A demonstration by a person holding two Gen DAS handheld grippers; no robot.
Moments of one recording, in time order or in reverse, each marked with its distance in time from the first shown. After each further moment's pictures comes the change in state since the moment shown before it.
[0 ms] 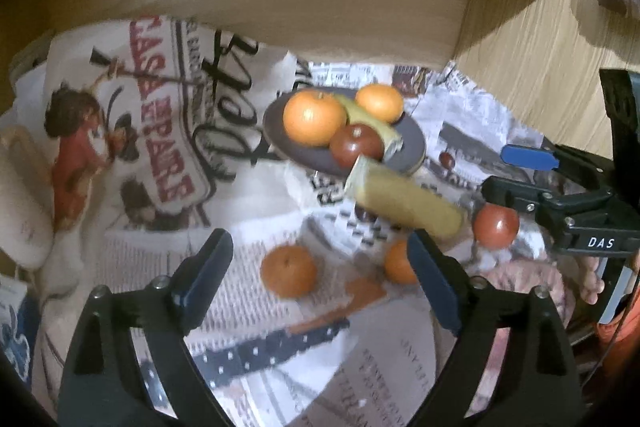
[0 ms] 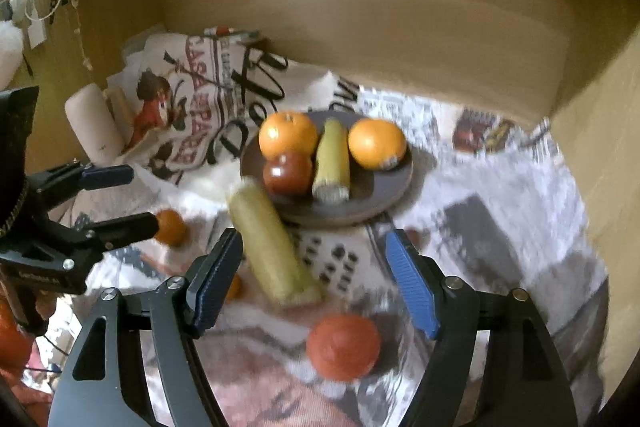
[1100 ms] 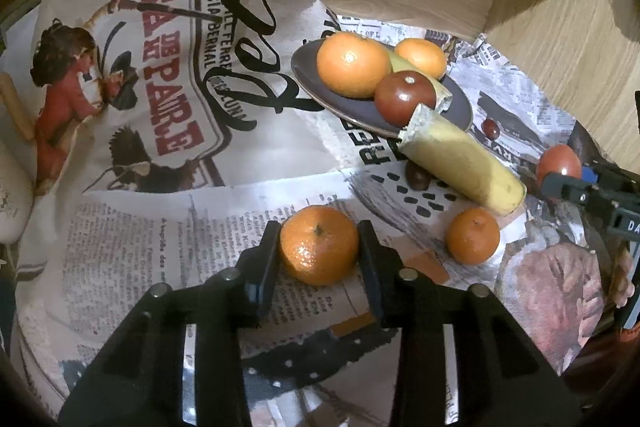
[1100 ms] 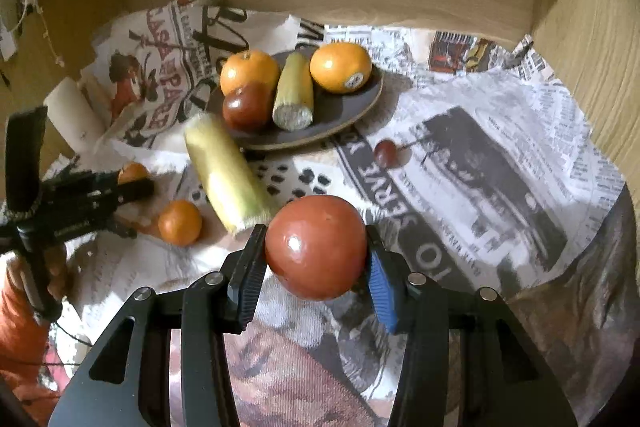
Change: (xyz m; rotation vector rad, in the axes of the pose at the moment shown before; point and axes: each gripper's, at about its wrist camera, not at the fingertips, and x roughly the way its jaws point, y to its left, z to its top) left arm 0.043 0.028 -0.017 -0.048 0.085 0.012; right arm 0.011 -0.027 -0.030 0.120 0.099 0.004
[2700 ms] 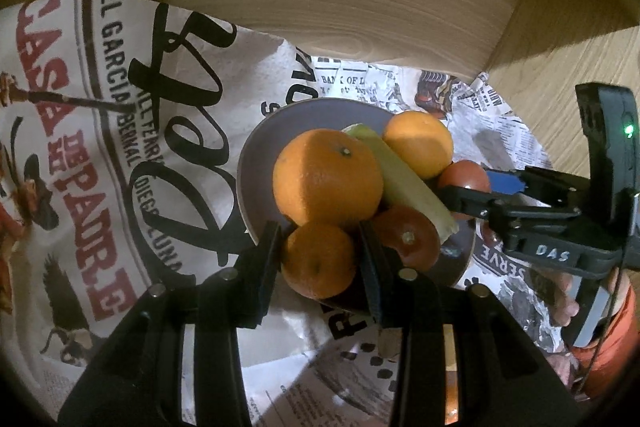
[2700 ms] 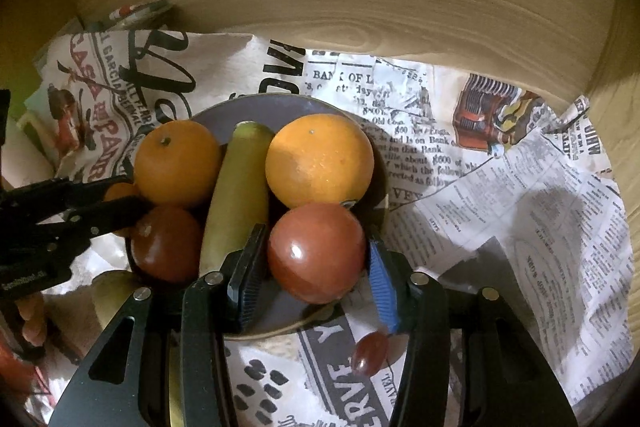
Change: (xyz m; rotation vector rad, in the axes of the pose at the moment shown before) left arm 0.063 -0.014 0.103 -0.005 0.006 -0.102; right arm 0.087 -0.020 0.102 -0.033 0.058 -0.032
